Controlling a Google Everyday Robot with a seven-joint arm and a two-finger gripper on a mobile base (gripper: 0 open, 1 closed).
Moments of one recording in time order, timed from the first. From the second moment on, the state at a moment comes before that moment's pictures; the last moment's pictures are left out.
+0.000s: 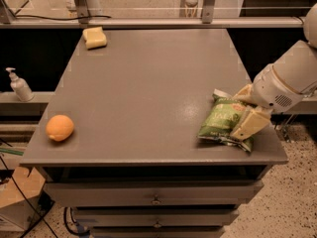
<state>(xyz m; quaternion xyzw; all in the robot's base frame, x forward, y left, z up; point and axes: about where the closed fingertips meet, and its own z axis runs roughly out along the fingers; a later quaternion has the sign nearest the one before) 0.482 -0.203 0.828 -0.62 0.76 0.13 0.17</state>
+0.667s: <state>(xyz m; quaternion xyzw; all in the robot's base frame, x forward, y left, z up) 0.482 -0.203 0.829 -0.62 0.76 0.13 0.17</state>
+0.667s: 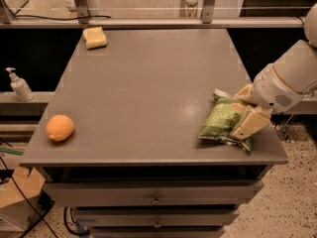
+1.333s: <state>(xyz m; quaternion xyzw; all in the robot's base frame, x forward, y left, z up) 0.482 -0.203 0.831 -0.62 0.76 0.13 0.17</state>
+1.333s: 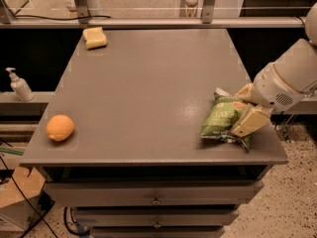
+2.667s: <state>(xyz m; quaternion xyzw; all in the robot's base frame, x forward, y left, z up) 0.491 -0.189 0.845 -0.62 0.74 0.14 0.21</state>
